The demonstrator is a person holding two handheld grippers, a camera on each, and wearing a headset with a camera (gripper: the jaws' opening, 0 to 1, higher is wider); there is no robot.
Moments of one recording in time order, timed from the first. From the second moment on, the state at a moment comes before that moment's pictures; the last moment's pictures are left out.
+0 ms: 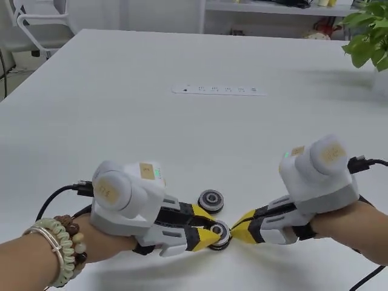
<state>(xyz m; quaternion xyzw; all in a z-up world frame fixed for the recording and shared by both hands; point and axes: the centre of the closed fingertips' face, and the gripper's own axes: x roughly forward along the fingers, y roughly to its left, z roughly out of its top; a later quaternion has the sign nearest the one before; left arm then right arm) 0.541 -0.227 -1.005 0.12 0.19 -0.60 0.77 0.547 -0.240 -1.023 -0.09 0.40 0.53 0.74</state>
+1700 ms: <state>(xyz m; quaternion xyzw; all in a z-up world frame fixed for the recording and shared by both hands) 0.542 -0.229 -1.006 0.11 0.18 -0.60 0.77 0.538 -0.228 -1.004 0.13 0.47 0.48 0.73</state>
